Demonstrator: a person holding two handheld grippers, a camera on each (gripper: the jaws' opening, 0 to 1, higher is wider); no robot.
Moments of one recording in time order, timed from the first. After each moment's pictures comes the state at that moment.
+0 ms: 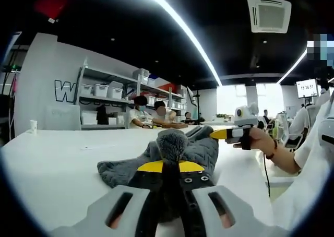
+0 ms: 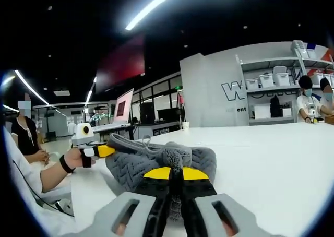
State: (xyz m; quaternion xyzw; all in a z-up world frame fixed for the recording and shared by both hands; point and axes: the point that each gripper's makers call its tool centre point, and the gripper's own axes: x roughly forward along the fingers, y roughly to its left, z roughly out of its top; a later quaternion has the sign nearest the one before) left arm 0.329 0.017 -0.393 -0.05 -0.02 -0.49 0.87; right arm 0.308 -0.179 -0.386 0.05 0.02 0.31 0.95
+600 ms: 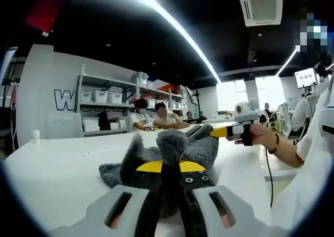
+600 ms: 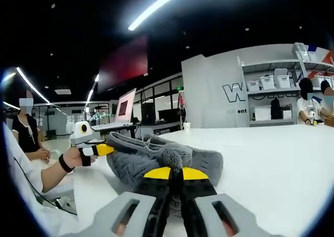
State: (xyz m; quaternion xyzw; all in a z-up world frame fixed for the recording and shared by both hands) left arm 0.310 0.016 -0.394 0.00 -0.04 -0.47 0.88; right arm 0.291 -0.177 -0.391 0.04 0.01 0.32 0.95
